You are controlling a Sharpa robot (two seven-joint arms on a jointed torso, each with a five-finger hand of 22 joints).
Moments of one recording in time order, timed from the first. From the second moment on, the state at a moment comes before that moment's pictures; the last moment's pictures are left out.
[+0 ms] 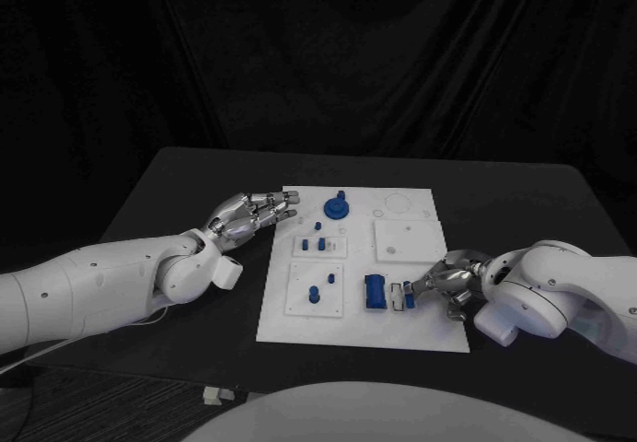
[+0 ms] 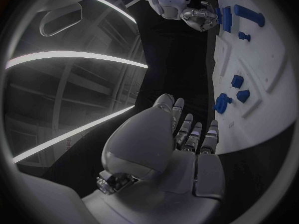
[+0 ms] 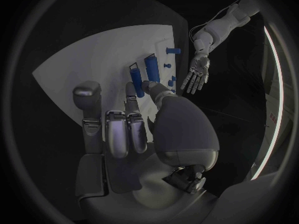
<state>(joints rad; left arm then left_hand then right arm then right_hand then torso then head) 1.06 -0.90 -0.21 1.35 -0.11 0.13 0.68 1.66 0.16 -0.08 0.26 0.63 0.72 0.19 0.14 0.07 0.15 0.20 0.39 0.05 0.06 0.19 0.13 0.03 0.11 0.10 0.29 0.05 0.17 1.19 -0.96 -0.21 1.79 -0.59 -0.26 -0.62 1.18 -0.10 0.31 0.02 0.56 1.11 0.05 0.17 0.29 1.46 -0.03 1.57 1.31 1.46 -0.09 1.52 1.31 0.11 1.45 0.02 0.75 1.31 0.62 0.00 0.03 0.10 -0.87</state>
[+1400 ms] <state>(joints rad) 1.06 -0.89 -0.21 1.35 -0.11 0.13 0.68 1.66 0.16 -0.08 0.26 0.63 0.72 0.19 0.14 0.07 0.15 0.20 0.39 0.05 0.06 0.19 0.13 0.03 0.11 0.10 0.29 0.05 0.17 1.16 -0.93 -0.20 1.78 -0.61 -0.29 -0.62 1.14 -0.09 0.32 0.02 0.47 1.09 0.05 0.18 0.30 1.46 -0.03 1.57 1.31 1.46 -0.09 1.51 1.31 0.11 1.45 0.02 0.72 1.31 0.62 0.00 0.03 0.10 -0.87</state>
